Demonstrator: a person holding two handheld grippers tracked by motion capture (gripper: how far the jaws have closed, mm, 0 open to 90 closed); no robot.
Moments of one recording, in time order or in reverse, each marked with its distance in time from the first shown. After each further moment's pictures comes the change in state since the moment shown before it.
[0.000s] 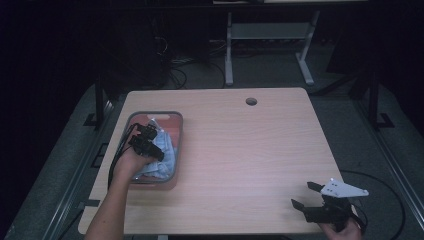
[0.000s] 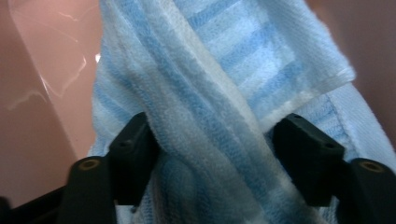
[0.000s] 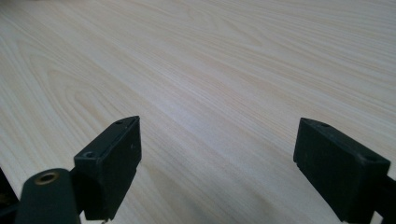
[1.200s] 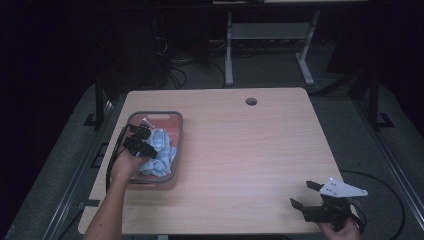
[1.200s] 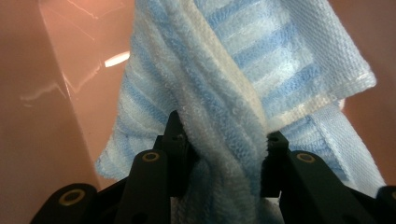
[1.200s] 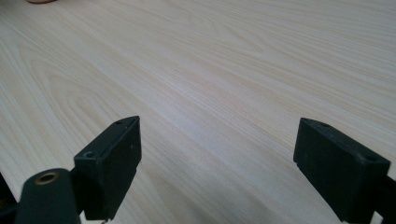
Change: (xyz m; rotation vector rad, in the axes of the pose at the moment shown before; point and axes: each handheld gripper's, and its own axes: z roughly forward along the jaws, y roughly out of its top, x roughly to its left) left arm 0.014 -0.013 -0.008 -0.082 -0.040 -0.084; right arm 0.003 0.003 0.001 -0.012 -0.007 -0.002
